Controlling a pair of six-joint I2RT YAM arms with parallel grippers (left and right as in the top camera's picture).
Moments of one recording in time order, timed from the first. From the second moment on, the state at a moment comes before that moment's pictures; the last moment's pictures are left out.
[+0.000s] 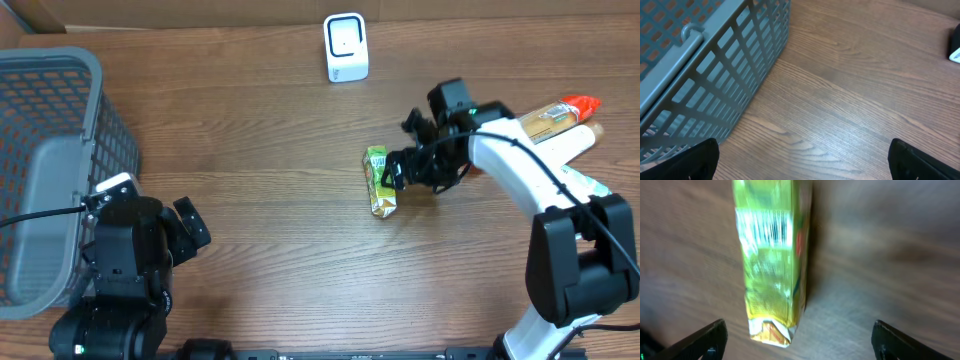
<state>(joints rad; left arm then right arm) -0.08 0.80 1.18 -1.21 -0.38 -0.44 0.26 1.86 1.31 -0.88 -0.43 0.07</state>
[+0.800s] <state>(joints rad) -0.08 0.80 1.18 -1.21 -0.38 -0.44 0.34 1.86 1.14 -0.68 -0.50 -0.02</state>
